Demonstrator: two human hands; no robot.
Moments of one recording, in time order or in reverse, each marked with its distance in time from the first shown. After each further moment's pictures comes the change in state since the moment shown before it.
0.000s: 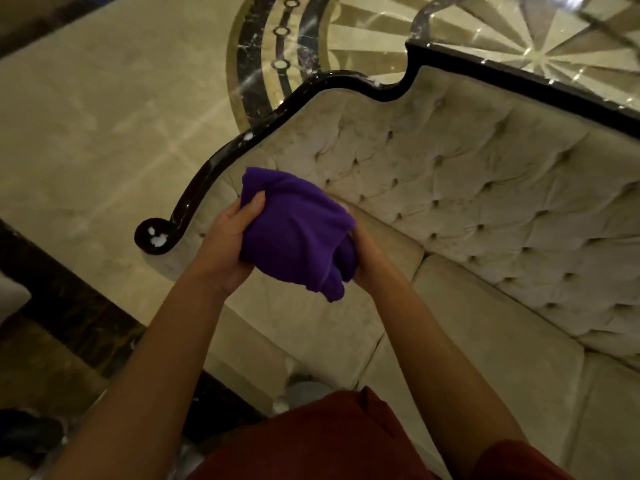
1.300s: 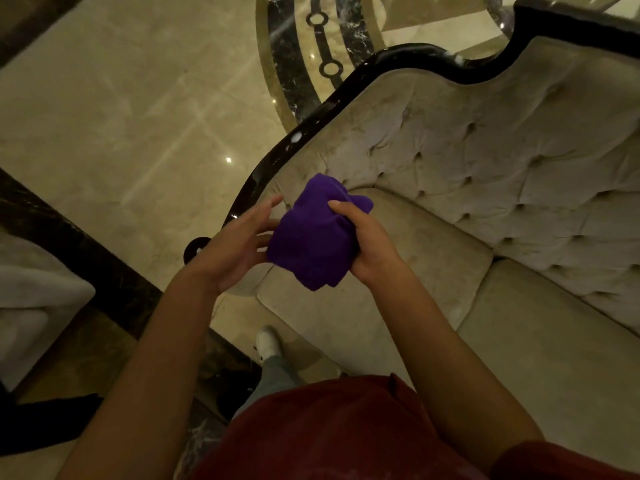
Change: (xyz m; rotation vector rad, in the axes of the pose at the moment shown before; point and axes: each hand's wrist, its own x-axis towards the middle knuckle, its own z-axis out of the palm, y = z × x) left_hand 0.130 0.063 -0.130 0.353 -0.051 -0.281; right_hand 0.148 -0.028 0.105 0.230 0.105 0.099
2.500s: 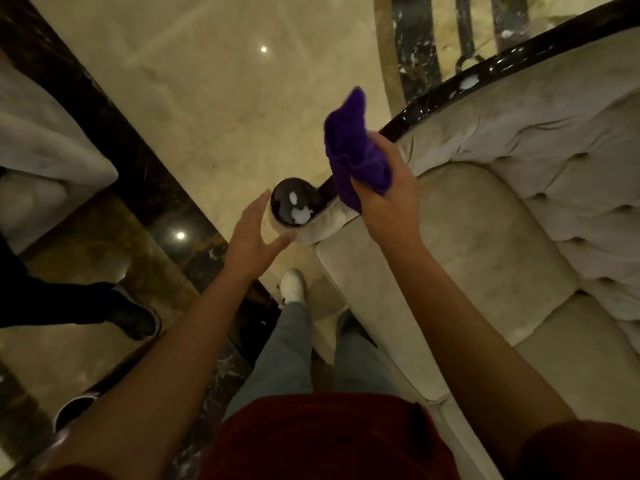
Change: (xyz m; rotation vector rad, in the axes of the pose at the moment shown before) left_hand 0.012 -0.201 -0.244 0.609 0.567 0.023; right_hand 0.141 0.143 0.171 -0.888 -0.076 -0.631
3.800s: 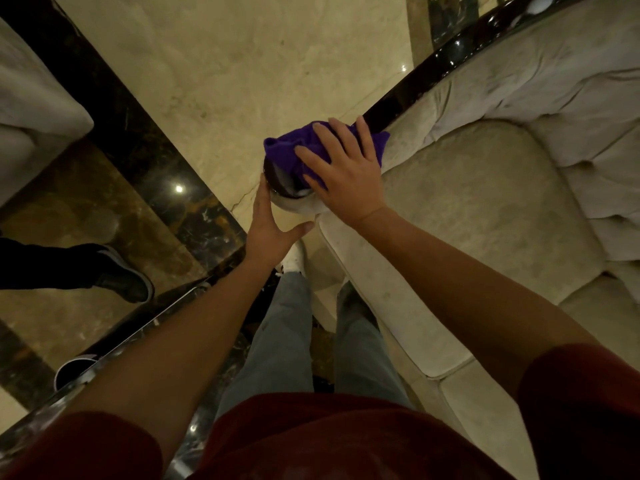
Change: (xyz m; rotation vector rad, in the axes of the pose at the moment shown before) left_hand 0.025 -0.073 0.095 -0.241 0.074 -0.129; right_hand 0.034 0.136 0.067 -1.099 -0.222 -0.668
